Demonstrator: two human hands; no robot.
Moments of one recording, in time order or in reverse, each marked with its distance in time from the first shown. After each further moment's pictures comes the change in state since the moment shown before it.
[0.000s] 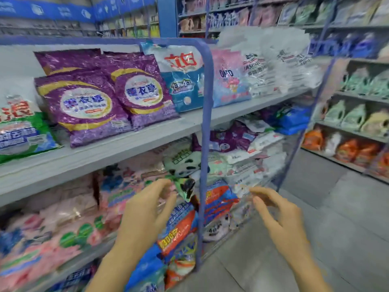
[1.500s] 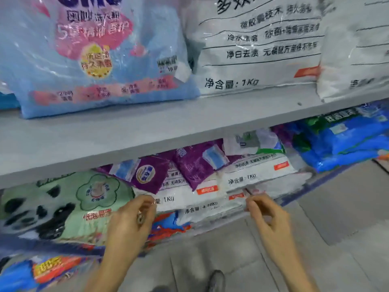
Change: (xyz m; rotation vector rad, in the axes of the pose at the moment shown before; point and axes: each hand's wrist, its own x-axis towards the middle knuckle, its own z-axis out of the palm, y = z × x) left_hand 0.282 0.020 0.446 0.076 0.046 -0.710; right_hand 0.390 0.447 -0.082 0.123 -0.409 0.247
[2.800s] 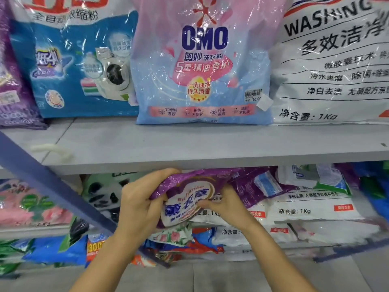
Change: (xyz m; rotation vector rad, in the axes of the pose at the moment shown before) left_hand 0.018 0.036 -0.109 -0.074 0.290 0.341; right_hand 0.060 -0.058 0.150 0.250 -0.745 -0.053
